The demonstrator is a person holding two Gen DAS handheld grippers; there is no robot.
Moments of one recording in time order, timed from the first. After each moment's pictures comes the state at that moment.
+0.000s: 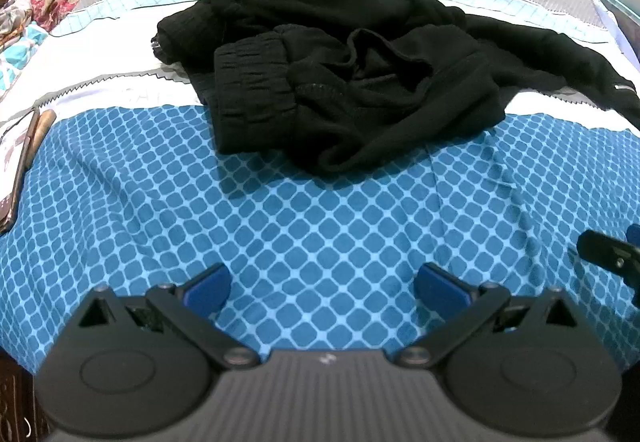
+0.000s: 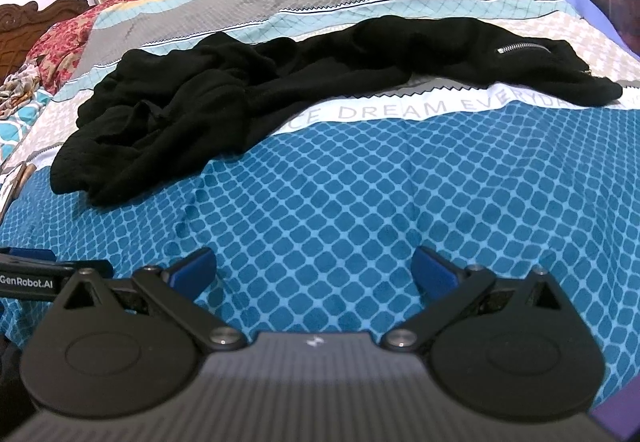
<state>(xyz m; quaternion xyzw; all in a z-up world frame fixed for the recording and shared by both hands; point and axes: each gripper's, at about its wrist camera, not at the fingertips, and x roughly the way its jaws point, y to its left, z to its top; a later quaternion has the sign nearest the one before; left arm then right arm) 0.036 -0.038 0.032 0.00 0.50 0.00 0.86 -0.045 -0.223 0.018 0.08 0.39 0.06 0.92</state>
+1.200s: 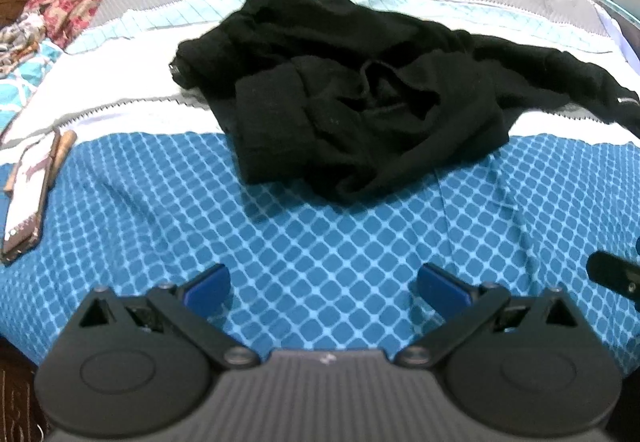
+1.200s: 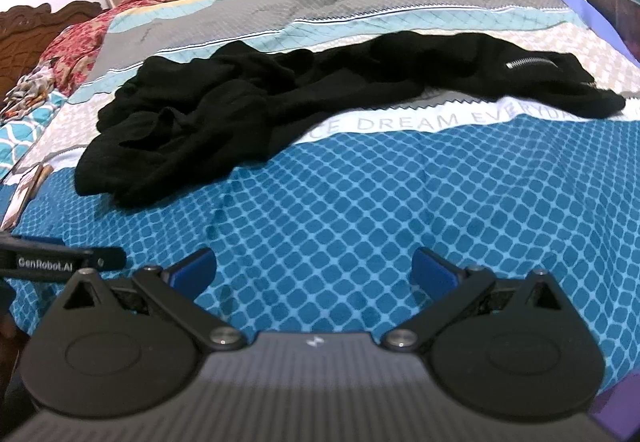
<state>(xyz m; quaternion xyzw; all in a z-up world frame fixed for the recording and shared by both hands) -0.061 -0.025 0.020 0.02 0.45 0.01 0.89 -0.057 -0.217 0.031 0.07 0.37 0.08 0.92</state>
